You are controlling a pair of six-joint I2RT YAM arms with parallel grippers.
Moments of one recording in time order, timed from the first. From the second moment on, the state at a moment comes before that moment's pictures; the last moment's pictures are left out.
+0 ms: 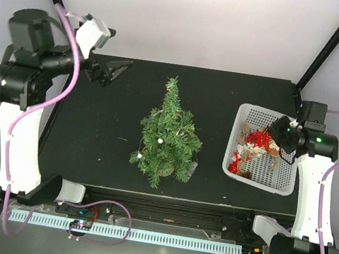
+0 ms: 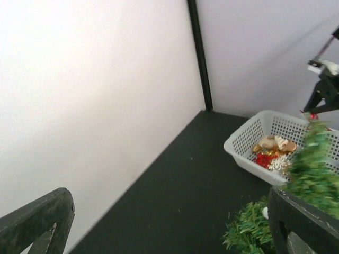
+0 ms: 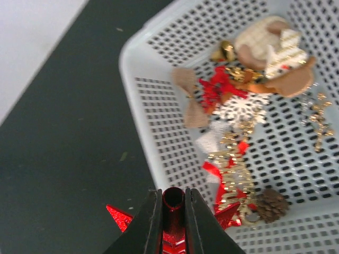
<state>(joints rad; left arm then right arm) -0.08 1.38 2.20 -1.10 0.75 0.42 -0.11 1.13 1.30 -1.12 -0.12 0.67</state>
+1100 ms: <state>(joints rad) -0.73 1.07 1.92 -0.97 0.64 1.15 0.55 1.38 2.28 -1.44 -0.39 0.77</state>
